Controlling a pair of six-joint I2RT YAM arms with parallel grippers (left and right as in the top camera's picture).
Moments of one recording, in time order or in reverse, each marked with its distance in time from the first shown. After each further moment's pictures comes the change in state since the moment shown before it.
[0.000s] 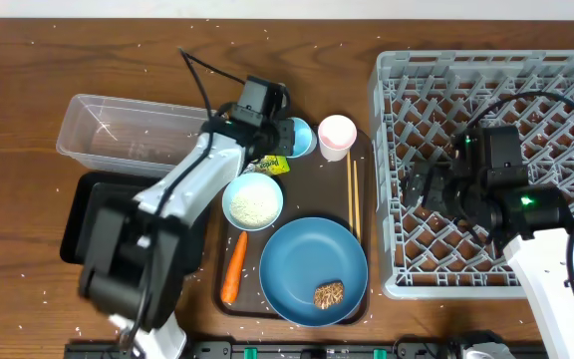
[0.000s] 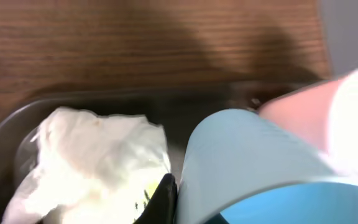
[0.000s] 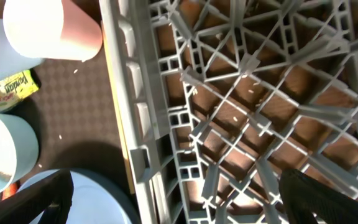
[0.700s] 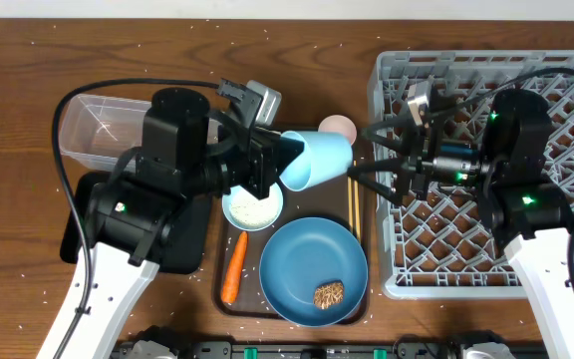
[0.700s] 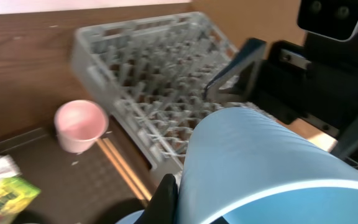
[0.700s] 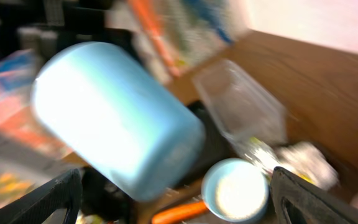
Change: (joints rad) left arm 0.004 -0.658 0.001 -0.220 0.510 0.077; right arm -0.003 0.000 0.005 0.671 -1.137 -0.315
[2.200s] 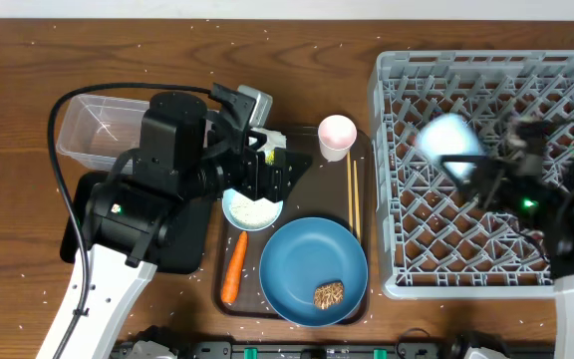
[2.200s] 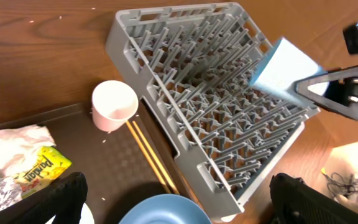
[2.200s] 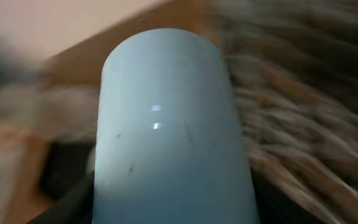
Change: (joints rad) left arm 0.015 -0.005 0.000 -0.081 -0.114 0.018; right arm -0.455 -0.176 0.002 -0.611 0.611 0.105
